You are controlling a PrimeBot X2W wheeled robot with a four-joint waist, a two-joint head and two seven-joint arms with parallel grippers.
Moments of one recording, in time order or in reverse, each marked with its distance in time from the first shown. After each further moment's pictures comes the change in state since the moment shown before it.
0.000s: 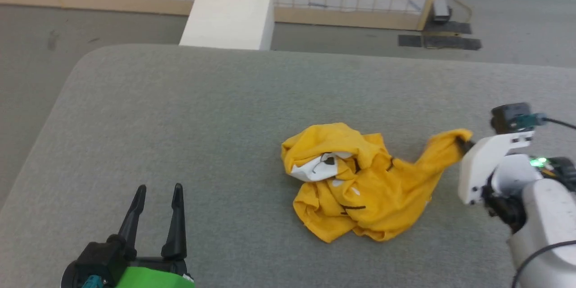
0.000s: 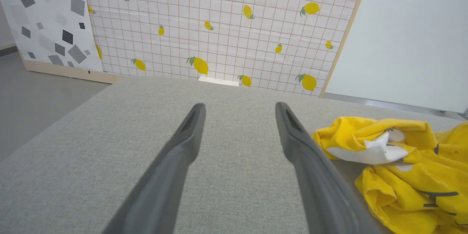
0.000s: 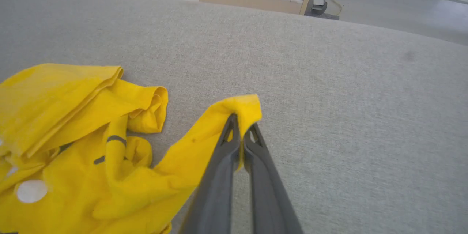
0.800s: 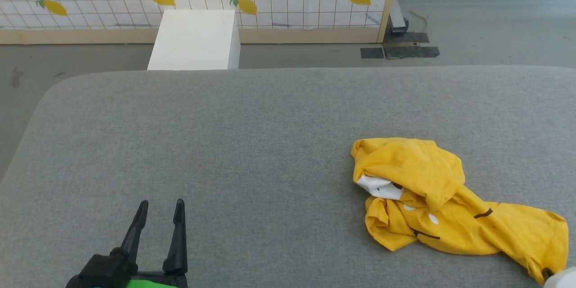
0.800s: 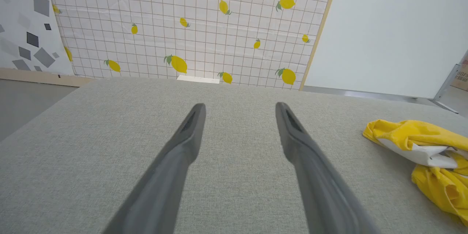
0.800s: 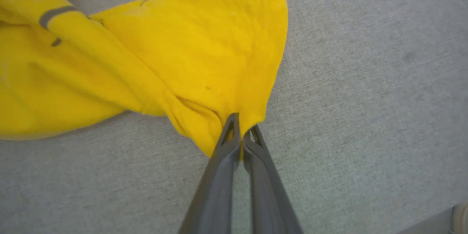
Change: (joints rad) left arm 0.047 0.002 -0.004 0.008 0.008 0.000 0.000; right arm 0.501 0.077 -0.432 -0.212 -0.026 0.000 0.011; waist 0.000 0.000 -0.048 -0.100
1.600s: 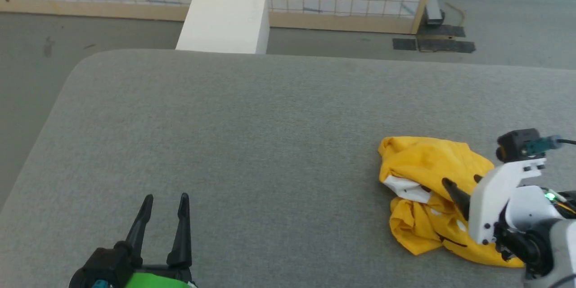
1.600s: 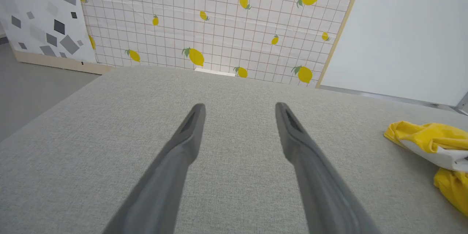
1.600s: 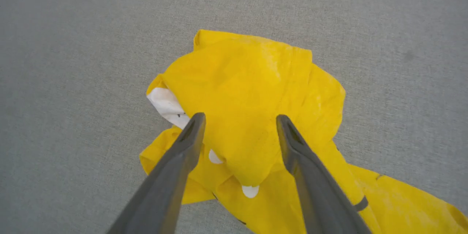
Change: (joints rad) left arm -0.022 -0.002 -0.014 0.013 -0.013 0.000 0.000; right arm -0.240 -0.074 0.398 -0.281 0.134 0.000 0.391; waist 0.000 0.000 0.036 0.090
